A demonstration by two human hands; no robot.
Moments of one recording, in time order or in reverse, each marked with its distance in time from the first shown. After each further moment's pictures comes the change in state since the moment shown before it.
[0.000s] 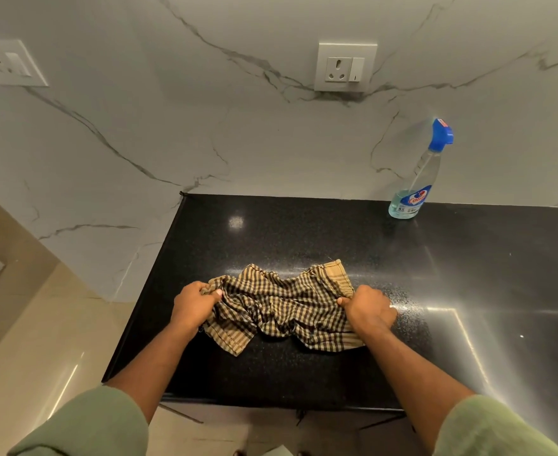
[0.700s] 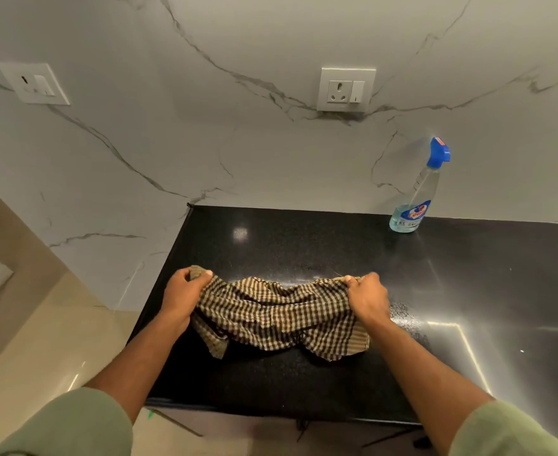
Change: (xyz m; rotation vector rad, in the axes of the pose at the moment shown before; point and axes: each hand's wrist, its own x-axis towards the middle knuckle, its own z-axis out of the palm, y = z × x) left_hand -0.008 0.025 -0.034 -0.476 0.127 0.075; right_hand 0.010 -0.010 -0.032 0.624 -0.005 0.010
